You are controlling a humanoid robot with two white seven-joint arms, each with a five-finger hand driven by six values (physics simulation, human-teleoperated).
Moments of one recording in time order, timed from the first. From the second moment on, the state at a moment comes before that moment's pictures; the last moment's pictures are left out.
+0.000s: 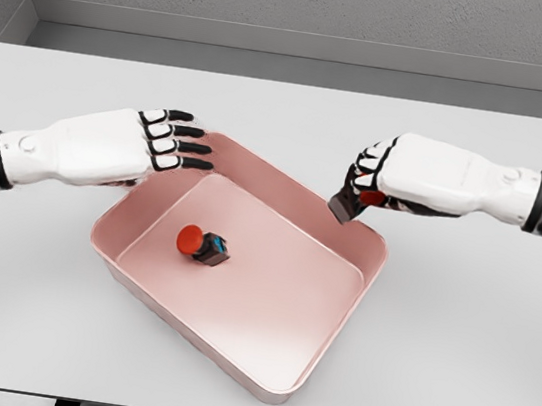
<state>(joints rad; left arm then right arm) -0.57 0.98 -0.73 -1.70 -0.70 -0.61 0.06 -0.62 -0.84 0.57 -1.75 0.25 -0.61 0.53</state>
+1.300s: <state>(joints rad) -0.47 1.16 -0.71 -1.57 -0.48 -0.61 0.06 -0.60 -0.86 0.57 -1.75 0.22 -0.61 0.52</state>
